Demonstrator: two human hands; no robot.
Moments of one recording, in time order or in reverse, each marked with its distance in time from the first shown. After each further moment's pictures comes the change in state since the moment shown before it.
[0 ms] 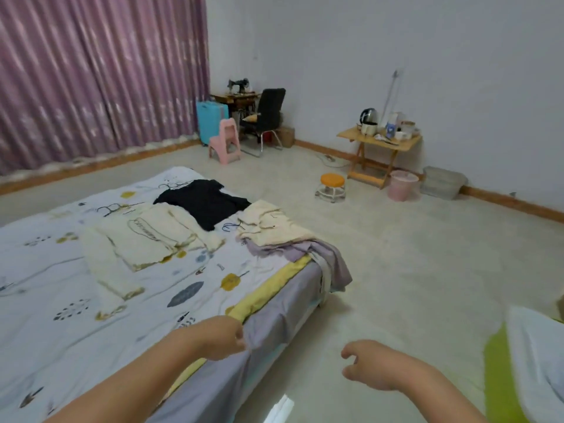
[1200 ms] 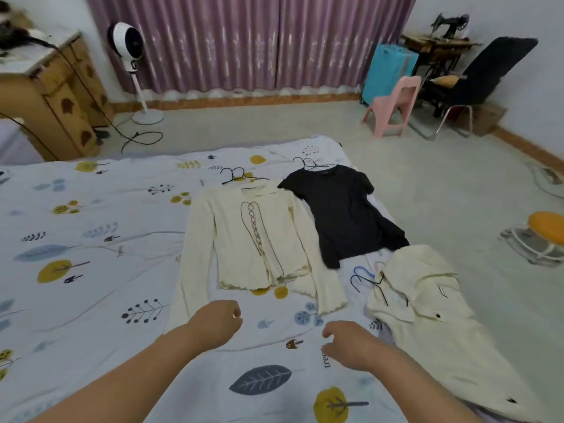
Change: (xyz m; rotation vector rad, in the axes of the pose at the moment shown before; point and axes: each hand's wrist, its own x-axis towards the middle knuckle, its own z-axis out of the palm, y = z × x) left_hand 0.284 -0.404 -0.148 -0.558 0.299 -0.610; right_hand 0.519 -0.379 -0.167 -0.343 -0.287 -0.421
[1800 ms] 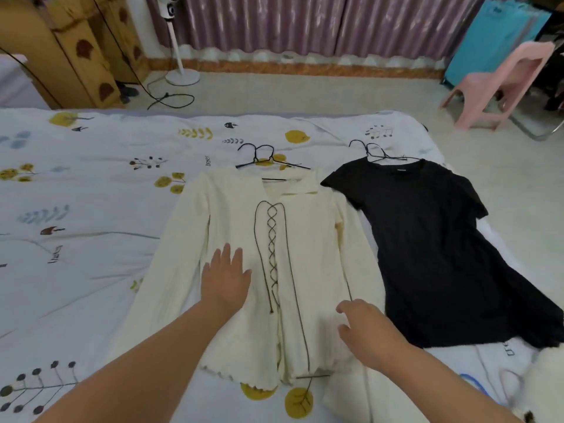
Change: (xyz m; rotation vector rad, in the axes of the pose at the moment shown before) left_hand 0.394 -0.082 0.032 0.082 0.348 -0.286; right_hand 0.380 0.007 -0.075 -0.215 0.164 -0.186
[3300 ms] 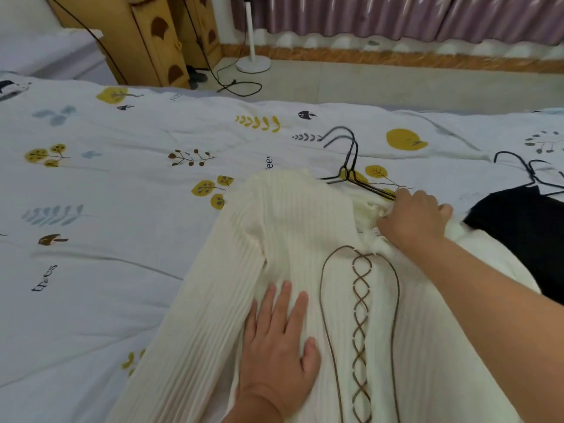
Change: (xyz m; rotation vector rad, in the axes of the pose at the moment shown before) left_hand 0.101 -0.032 0.078 -0.178 0.373 0.027; right_hand 0.372 -0.091 -0.092 -0.235 0.539 0.114
